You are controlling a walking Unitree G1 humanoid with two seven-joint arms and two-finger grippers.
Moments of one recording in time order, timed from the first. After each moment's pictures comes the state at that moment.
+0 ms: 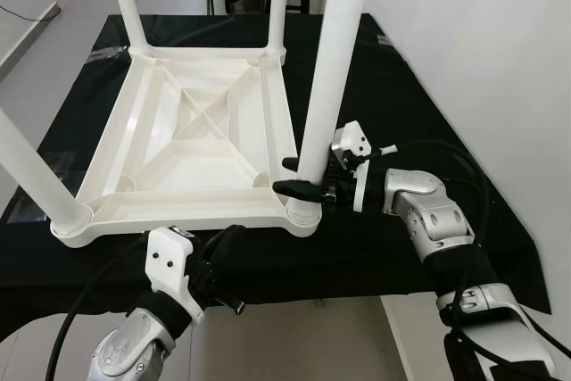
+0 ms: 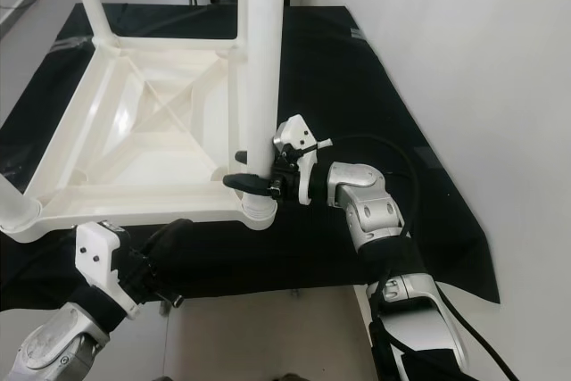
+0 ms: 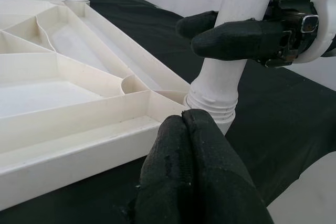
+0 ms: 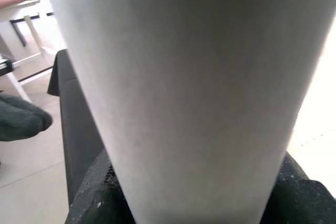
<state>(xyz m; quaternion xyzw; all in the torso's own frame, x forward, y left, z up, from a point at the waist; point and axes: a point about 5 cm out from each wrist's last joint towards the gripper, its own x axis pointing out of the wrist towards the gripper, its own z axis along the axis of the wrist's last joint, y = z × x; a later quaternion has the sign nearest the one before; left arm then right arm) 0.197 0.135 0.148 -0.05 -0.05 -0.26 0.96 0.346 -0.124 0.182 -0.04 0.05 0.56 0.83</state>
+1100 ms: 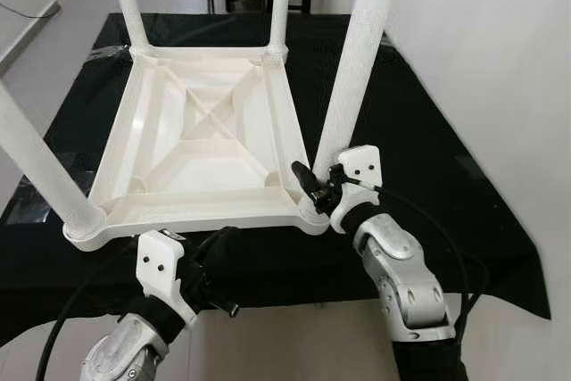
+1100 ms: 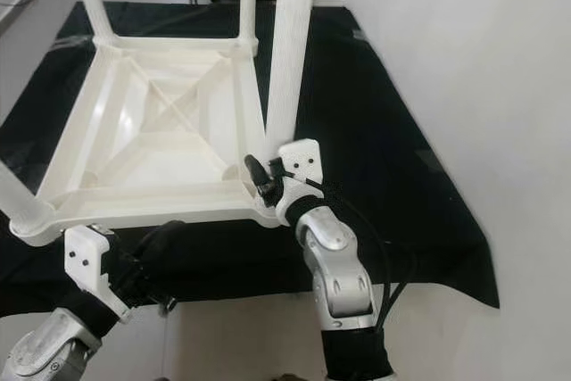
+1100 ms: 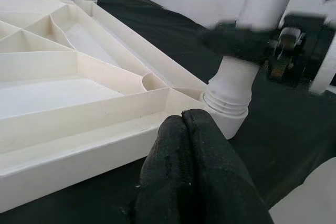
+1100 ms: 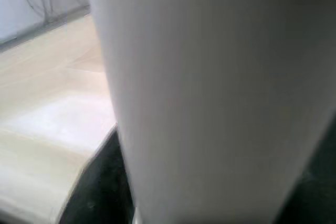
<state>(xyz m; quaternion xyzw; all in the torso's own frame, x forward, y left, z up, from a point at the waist) 0.193 0.139 0.151 -0.05 -0.05 -0.25 0.97 0.298 -0.095 0.163 0.00 0.02 0.23 0.97</state>
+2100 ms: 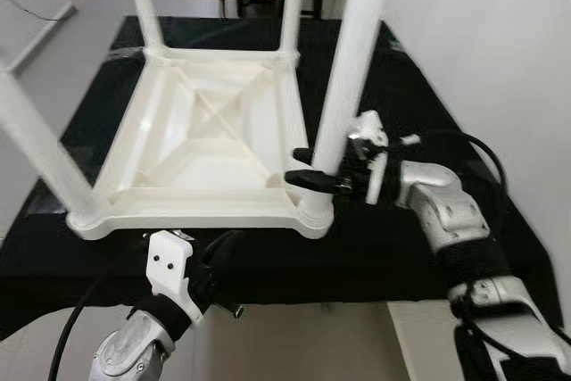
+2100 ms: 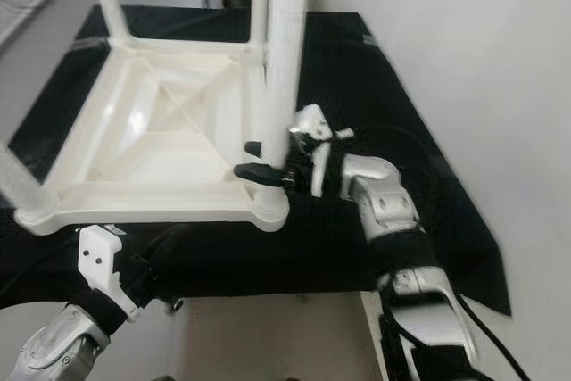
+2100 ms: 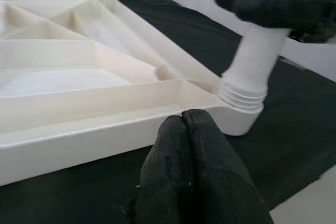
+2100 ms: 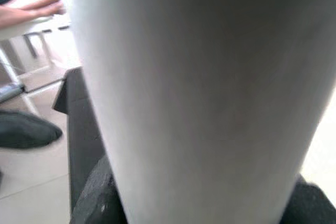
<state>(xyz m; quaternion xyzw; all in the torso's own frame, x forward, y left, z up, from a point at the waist) 0.202 0.138 0.135 -0.05 -0.02 -0.25 0.97 0.338 -0.156 0.186 -0.03 0.02 0.54 0.84</state>
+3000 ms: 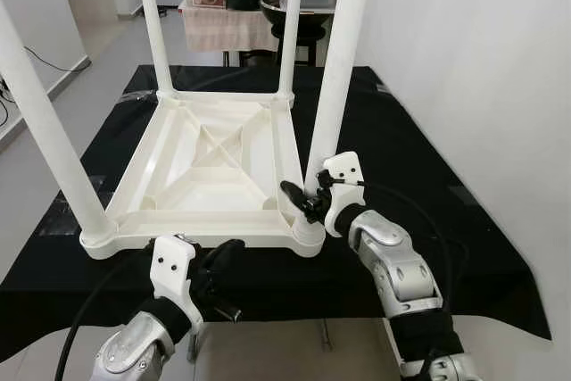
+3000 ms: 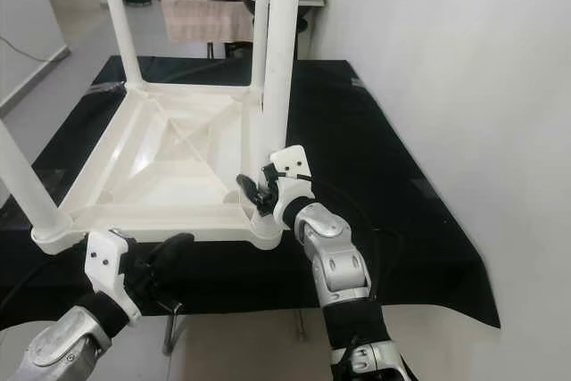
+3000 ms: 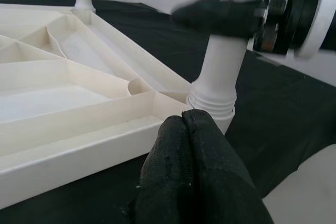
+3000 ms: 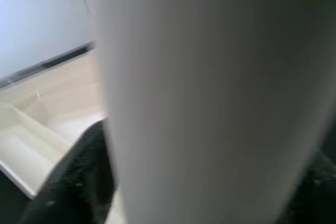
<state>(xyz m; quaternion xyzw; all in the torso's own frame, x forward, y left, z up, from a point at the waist) 0.211 0.136 0.130 -0.05 0.00 -0.27 0.96 0.336 -0.103 0.167 -0.01 0.03 0.30 0.95</state>
